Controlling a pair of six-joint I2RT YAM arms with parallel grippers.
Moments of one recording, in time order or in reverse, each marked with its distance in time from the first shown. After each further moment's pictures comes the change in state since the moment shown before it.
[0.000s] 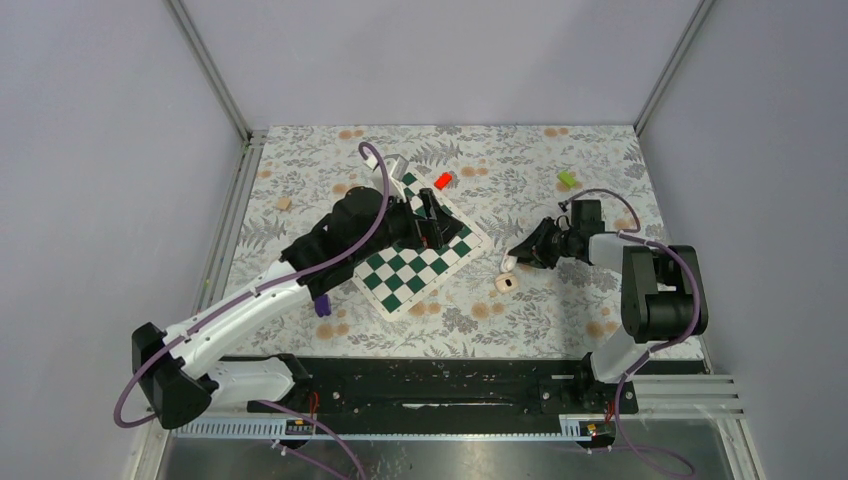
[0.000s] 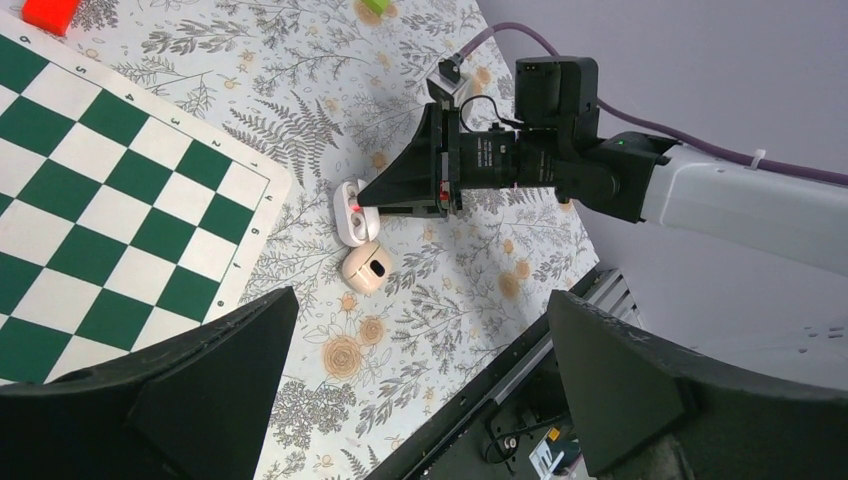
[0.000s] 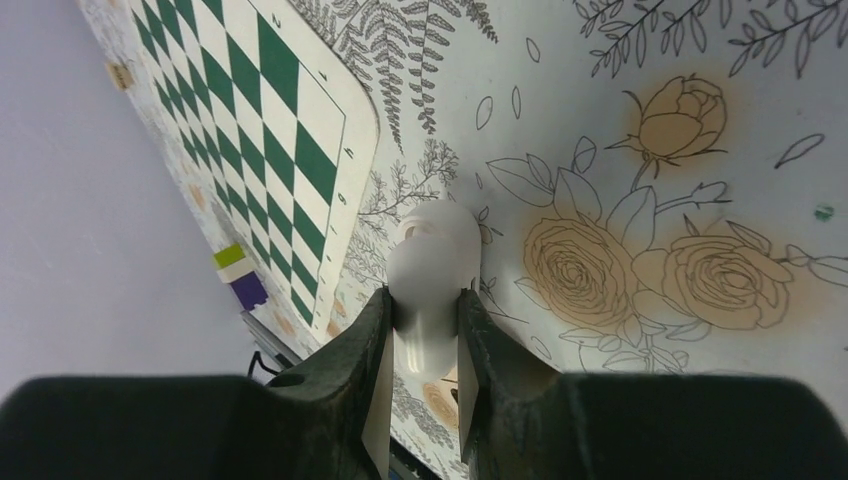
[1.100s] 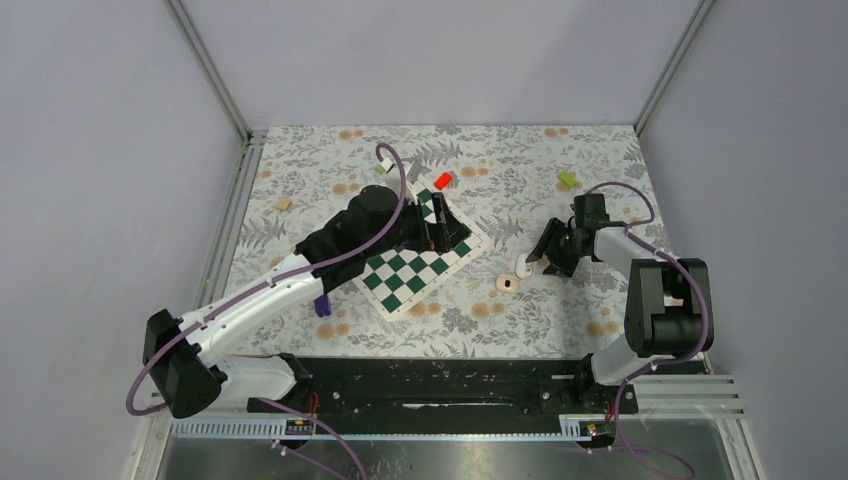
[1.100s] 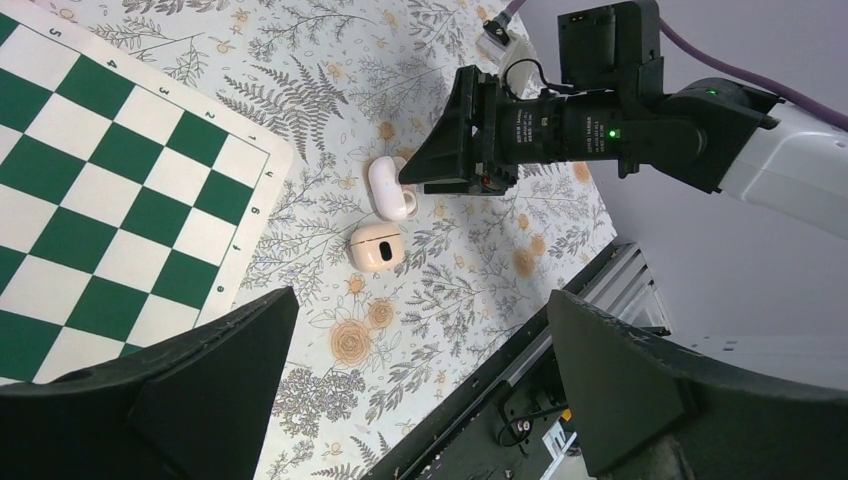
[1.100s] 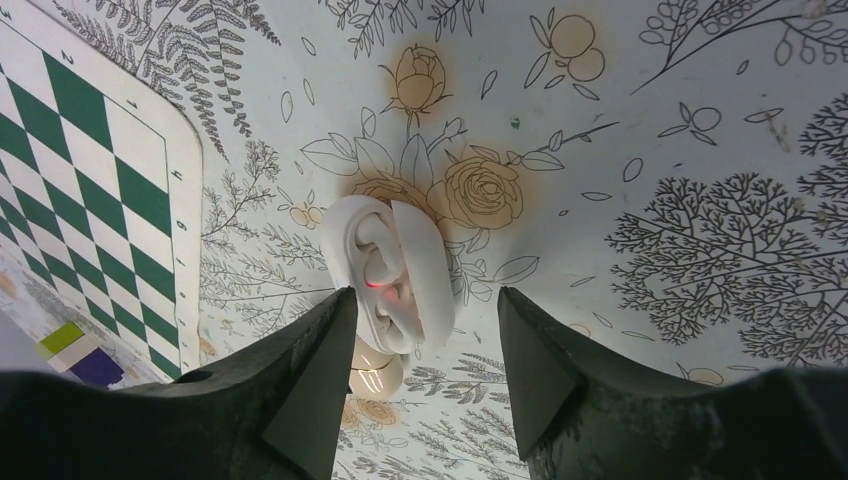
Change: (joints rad) left arm 0.000 0.072 0.009 -0.003 0.043 0.013; right arm 0.000 -0.082 0.092 -0.348 0.338 -0.167
